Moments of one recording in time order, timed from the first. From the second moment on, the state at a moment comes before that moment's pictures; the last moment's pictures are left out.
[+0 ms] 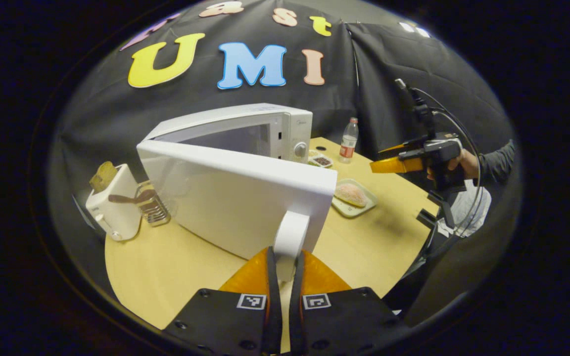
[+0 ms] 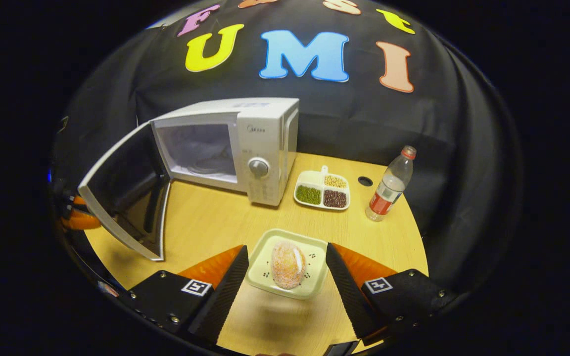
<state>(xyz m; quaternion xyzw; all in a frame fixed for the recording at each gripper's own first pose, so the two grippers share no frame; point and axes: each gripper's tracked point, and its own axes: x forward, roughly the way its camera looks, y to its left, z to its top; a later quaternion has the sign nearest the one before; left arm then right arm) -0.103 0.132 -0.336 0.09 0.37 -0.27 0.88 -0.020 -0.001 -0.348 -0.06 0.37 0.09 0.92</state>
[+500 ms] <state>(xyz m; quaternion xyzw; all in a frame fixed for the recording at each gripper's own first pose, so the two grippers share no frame) -0.144 0.266 -0.327 0.08 0.44 -0.25 0.86 -0.009 -0.006 -0.437 -0.01 0.47 0.06 0.88</state>
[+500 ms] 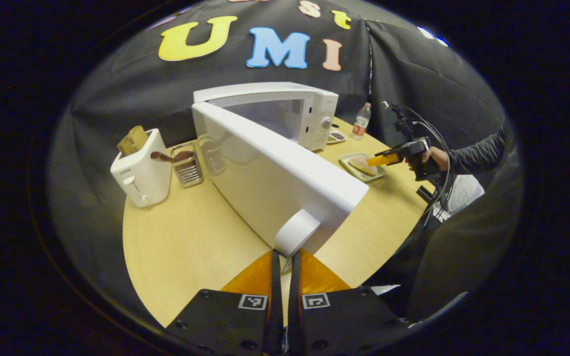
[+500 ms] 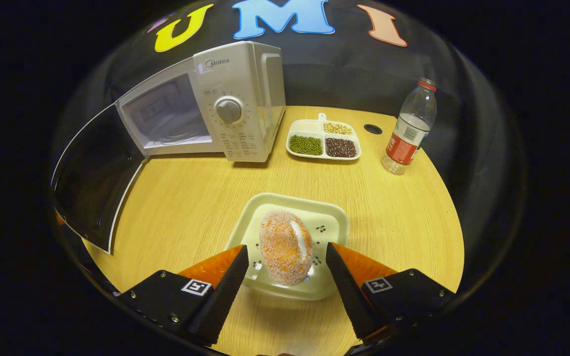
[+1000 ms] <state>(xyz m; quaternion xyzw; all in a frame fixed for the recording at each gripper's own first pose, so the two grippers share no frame) -0.137 0.353 -0.322 0.10 0.45 -0.19 0.87 -0.008 -0.004 -0.462 -0.02 0.50 0.05 0.86</state>
